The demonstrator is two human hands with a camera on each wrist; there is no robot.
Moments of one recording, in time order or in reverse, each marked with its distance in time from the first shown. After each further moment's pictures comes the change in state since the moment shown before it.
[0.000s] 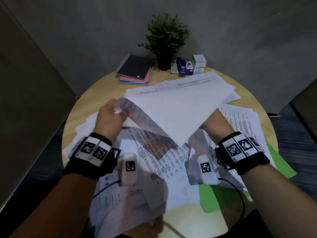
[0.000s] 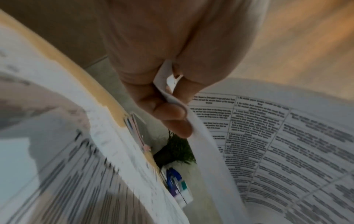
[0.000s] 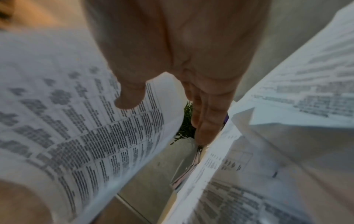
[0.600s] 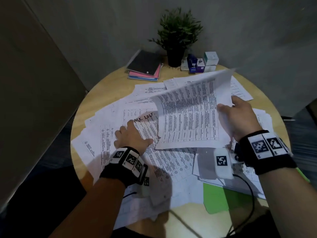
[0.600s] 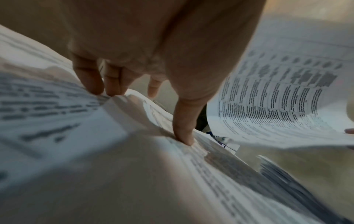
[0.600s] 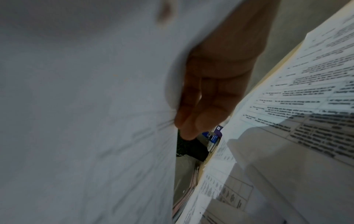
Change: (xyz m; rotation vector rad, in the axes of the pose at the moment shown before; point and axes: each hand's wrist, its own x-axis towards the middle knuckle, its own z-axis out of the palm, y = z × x) left_hand -0.019 -0.063 0.036 0.872 -0.060 -0.273; right_hand 0.008 0.009 -0.031 0.048 0.245 0.053
